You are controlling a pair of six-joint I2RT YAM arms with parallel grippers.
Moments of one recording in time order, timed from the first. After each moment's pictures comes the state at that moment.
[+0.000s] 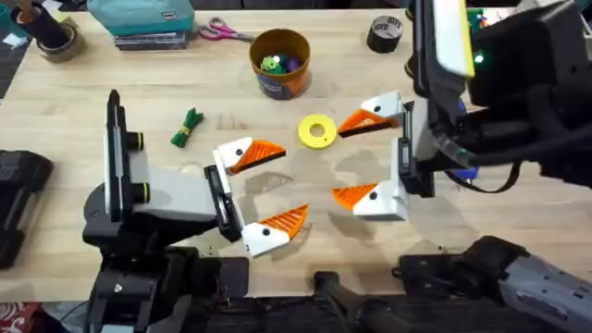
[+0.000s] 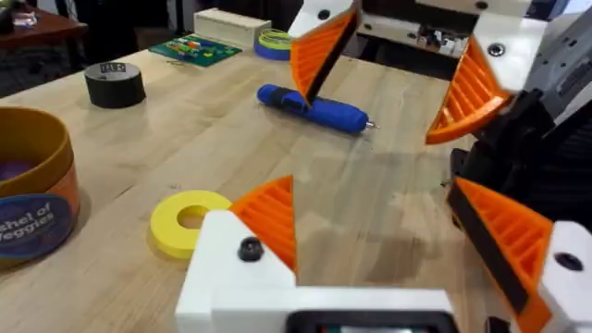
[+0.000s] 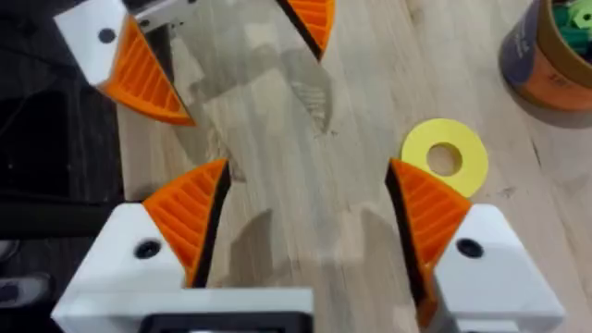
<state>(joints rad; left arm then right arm) -0.05 0.01 0.01 -0.13 1.16 -0.02 0.56 0.97 0.87 -0.82 -0.58 -0.58</state>
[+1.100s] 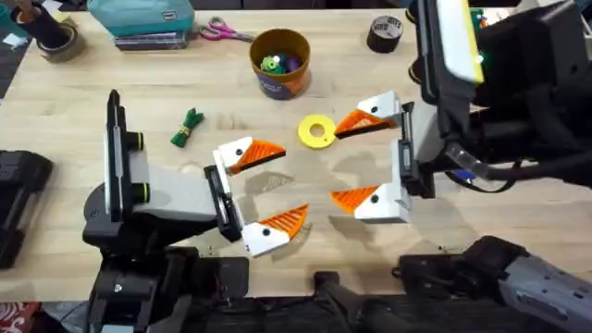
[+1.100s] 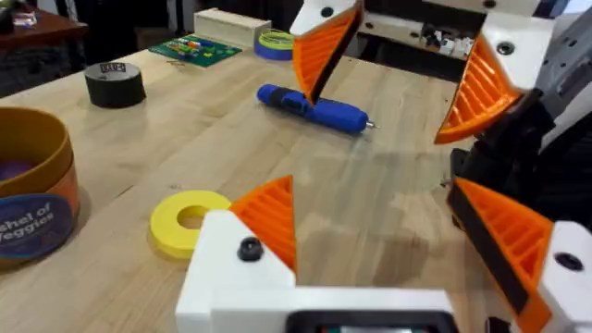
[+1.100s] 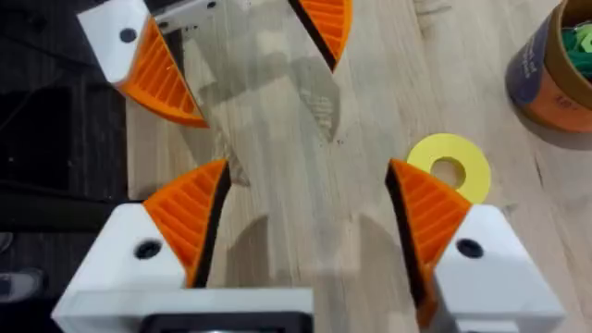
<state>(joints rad) -0.05 0.01 0.01 -0.13 1.16 -0.02 0.56 0.97 0.87 -0.82 -0.61 -0.61</state>
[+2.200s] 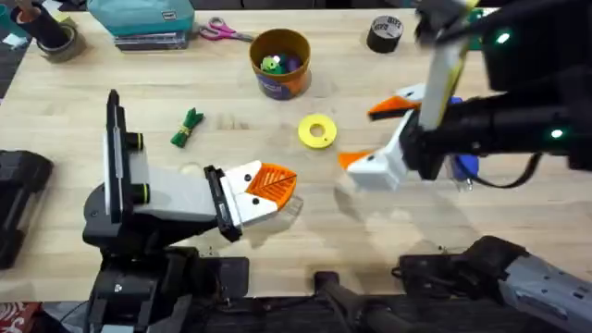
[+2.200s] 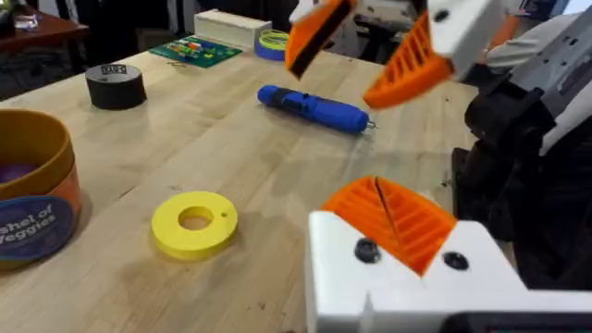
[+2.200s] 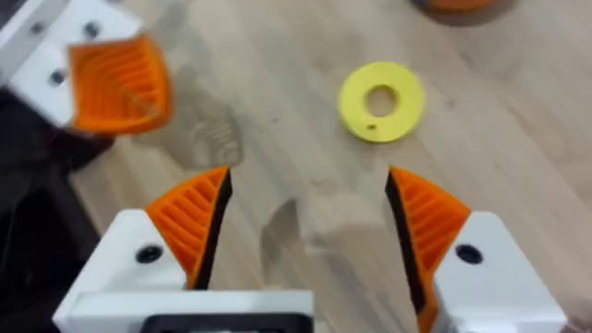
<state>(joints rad) -0.05 0.01 0.01 -0.13 1.16 -0.02 0.56 0.97 0.95 -0.87 -0.31 -0.20</state>
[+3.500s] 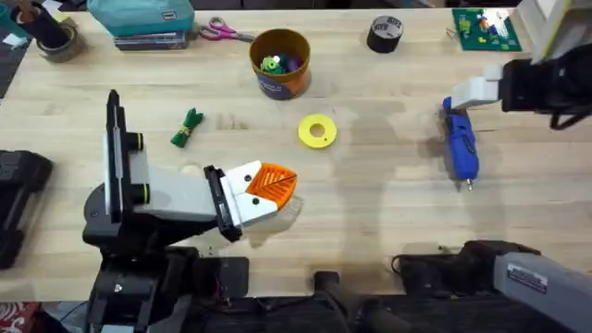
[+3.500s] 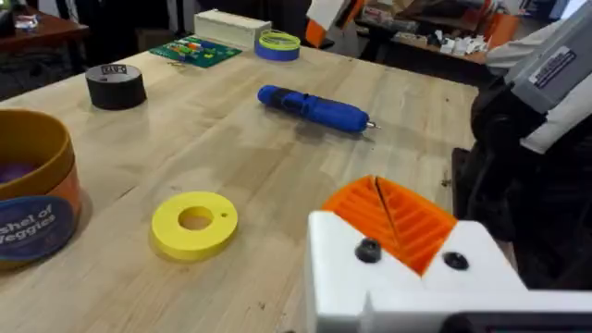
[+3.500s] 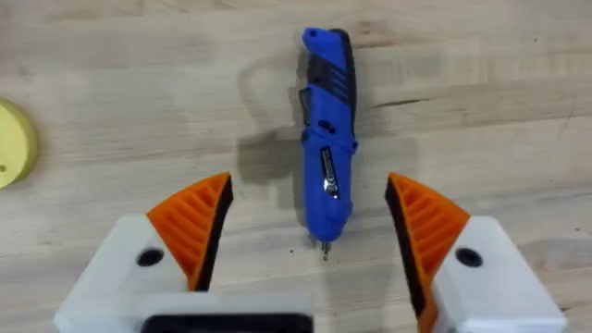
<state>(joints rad) -0.05 0.01 0.01 -0.13 1.16 -0.02 -0.09 1.19 1.15 -1.13 0.10 0.01</state>
